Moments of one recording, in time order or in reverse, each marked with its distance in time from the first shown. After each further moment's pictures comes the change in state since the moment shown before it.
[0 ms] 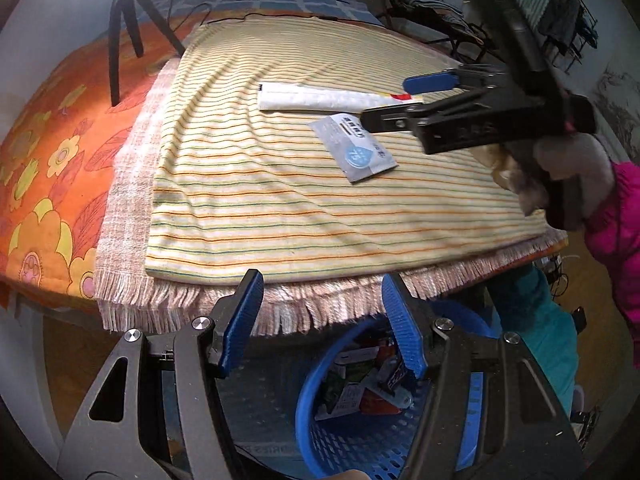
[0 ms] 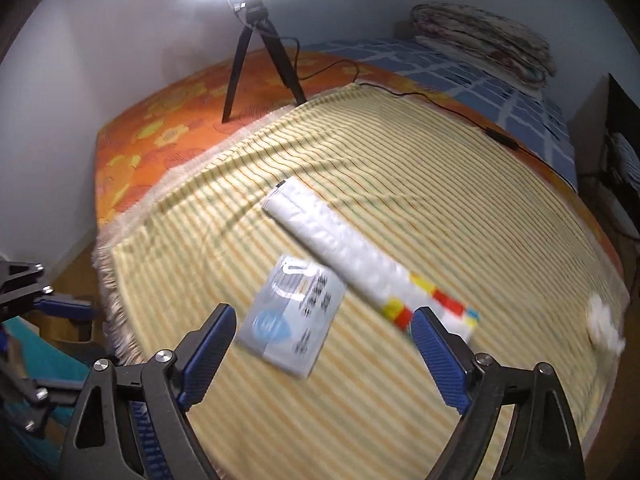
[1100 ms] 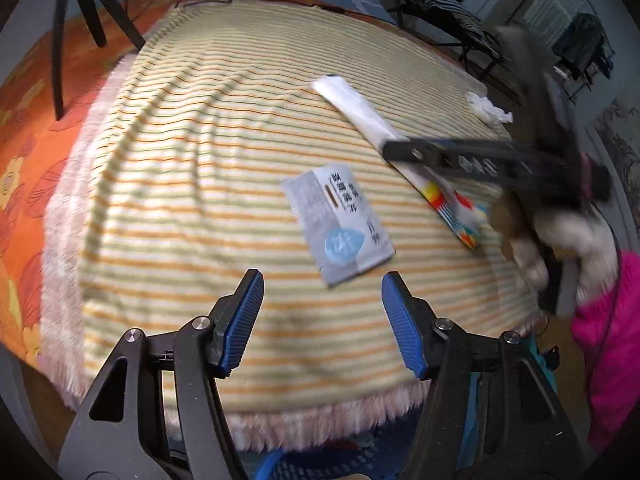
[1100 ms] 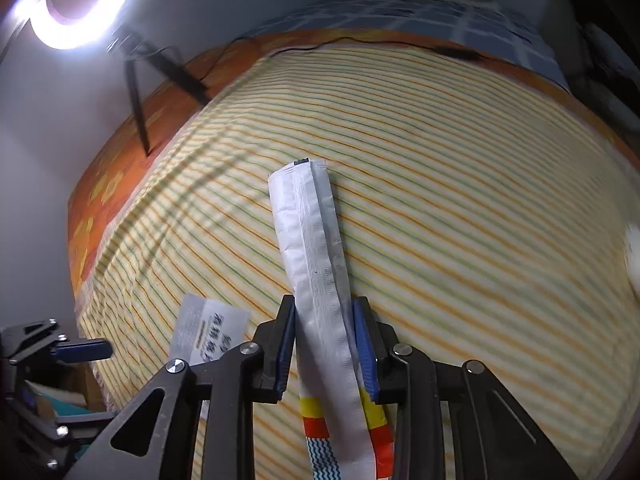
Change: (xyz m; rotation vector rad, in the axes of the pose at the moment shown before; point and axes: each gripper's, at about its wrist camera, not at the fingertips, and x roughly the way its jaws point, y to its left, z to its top) left arm 0.068 -0.013 0.082 -0.106 0.073 -0.061; right arm 0.032 -0.097 -0.016 0.359 0.078 0.081
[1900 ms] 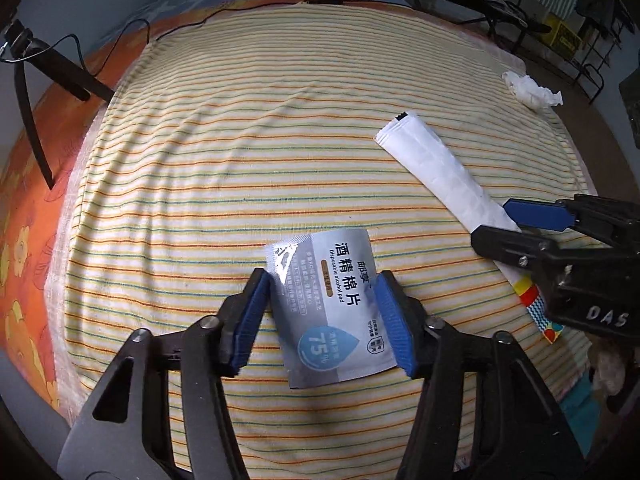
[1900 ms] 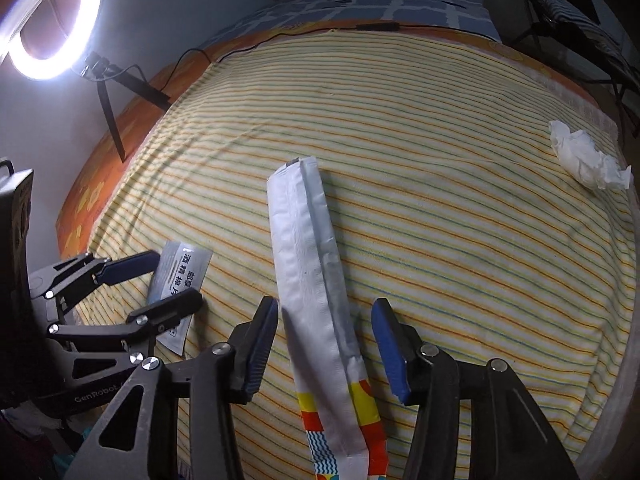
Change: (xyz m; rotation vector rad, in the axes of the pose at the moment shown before) left arm 0.061 -0.057 0.040 0.118 -0.006 0.222; right arm -0.031 -0.030 -0.049 0.091 0.007 -0.054
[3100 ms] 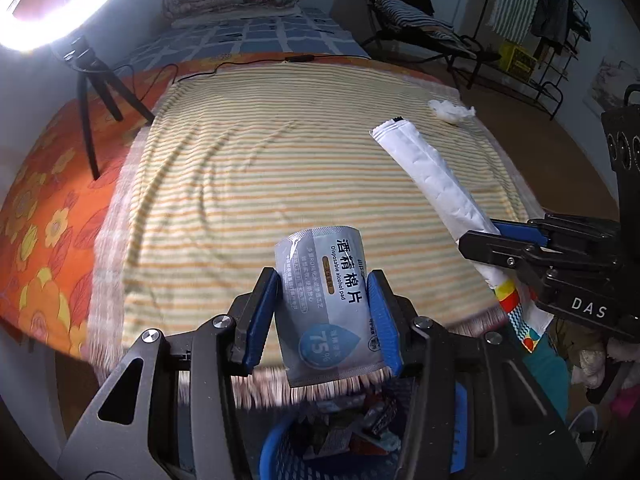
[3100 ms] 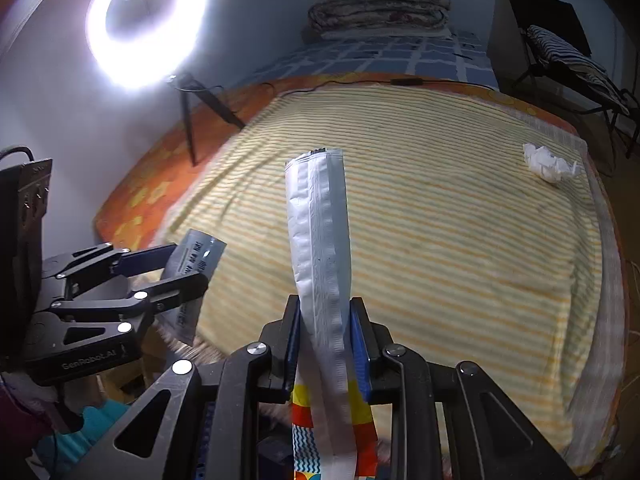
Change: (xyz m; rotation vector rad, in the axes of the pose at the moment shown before) left arm -0.129 0.022 -0.094 0.041 -0.179 -0.095; right arm -0.093 0.071 -0.082 -0.030 -0.198 0.045
